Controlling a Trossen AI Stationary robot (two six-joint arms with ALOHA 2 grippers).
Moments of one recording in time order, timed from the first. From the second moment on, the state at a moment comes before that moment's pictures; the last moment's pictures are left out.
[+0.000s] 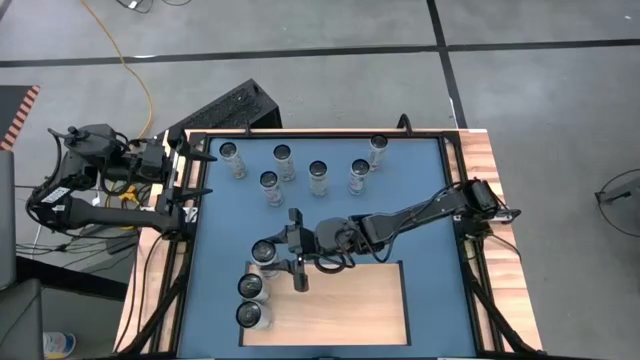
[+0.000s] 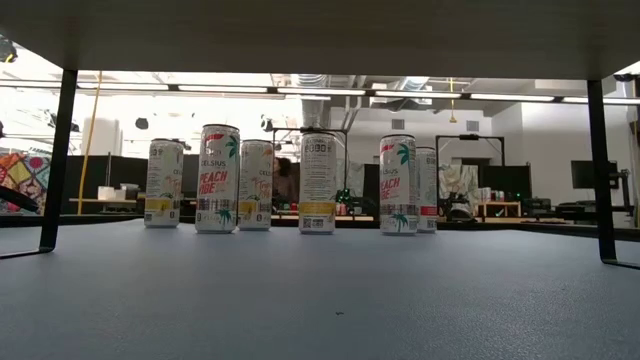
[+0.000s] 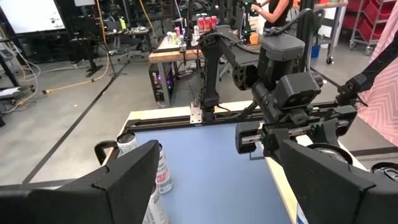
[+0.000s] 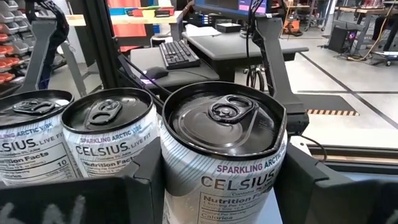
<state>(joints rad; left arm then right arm) 0.17 0.65 1.26 -0.67 0.15 0.08 0.27 1.94 1.63 0.20 0.15 0.05</state>
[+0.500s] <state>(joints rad) 0.17 0.67 1.26 -0.66 0.15 0.08 0.27 1.94 1.63 0.21 0.15 0.05</state>
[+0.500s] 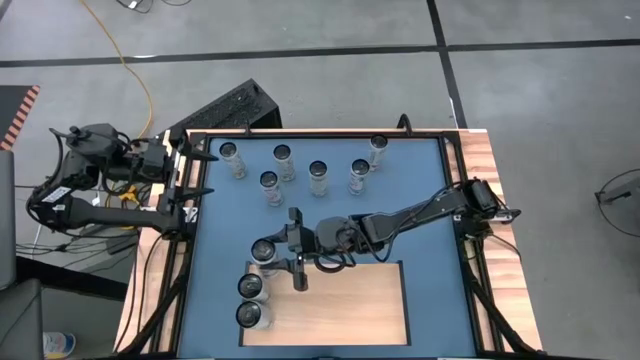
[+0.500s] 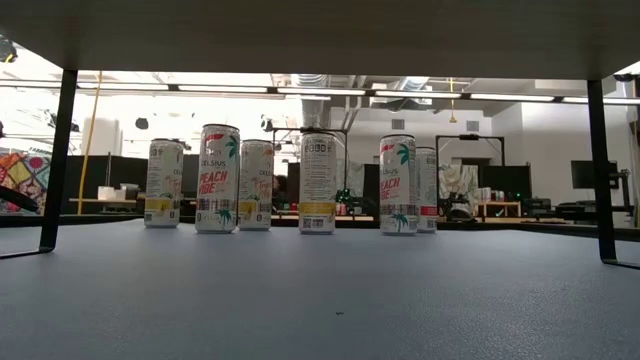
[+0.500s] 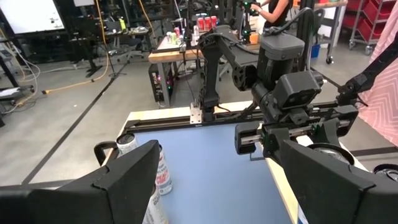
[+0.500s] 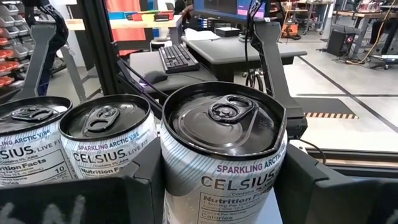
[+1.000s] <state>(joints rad) 0.17 0.69 1.26 -0.66 0.15 0.08 0.26 1.97 1.63 0.22 0.13 0.05</state>
